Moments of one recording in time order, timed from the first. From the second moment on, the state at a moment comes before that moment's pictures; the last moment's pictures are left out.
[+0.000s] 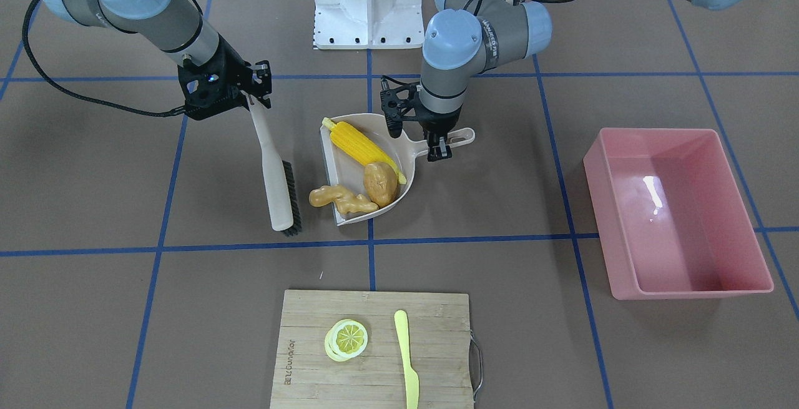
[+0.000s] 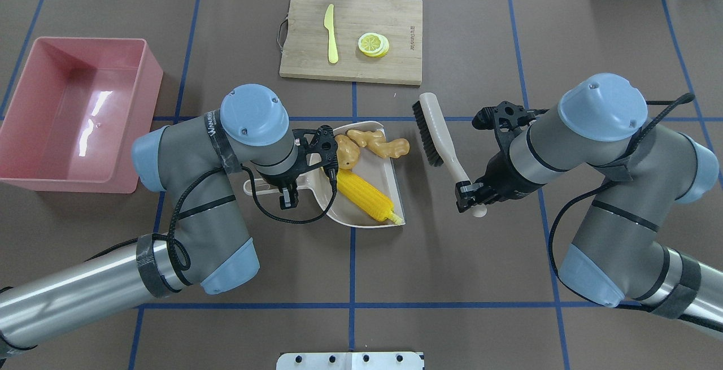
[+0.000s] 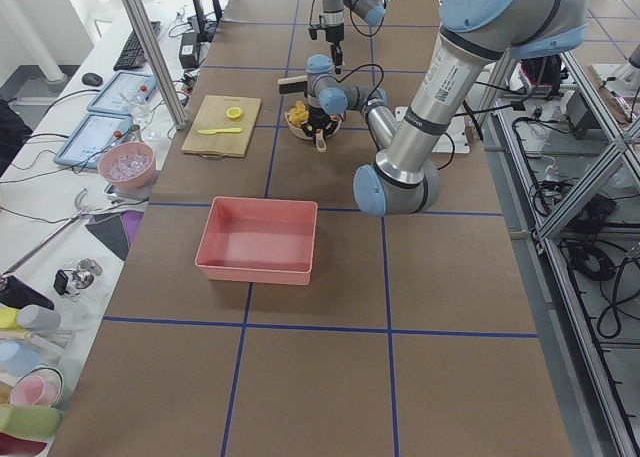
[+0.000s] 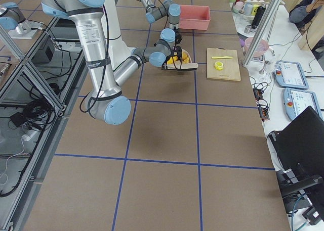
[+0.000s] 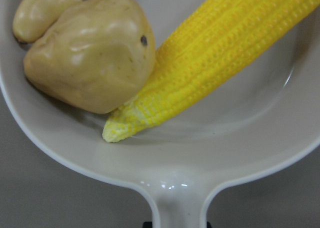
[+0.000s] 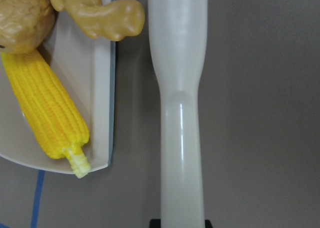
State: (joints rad) left arm -0.53 -2.24 -1.61 -1.60 -1.91 0.21; right arm 0.64 -1.30 1.94 -1.33 2.19 0.98
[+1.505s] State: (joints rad) left arm -0.53 -2.23 -1.62 -1.67 -1.90 0.19; right arm 0.54 -1.16 1.85 -1.34 2.15 1.08
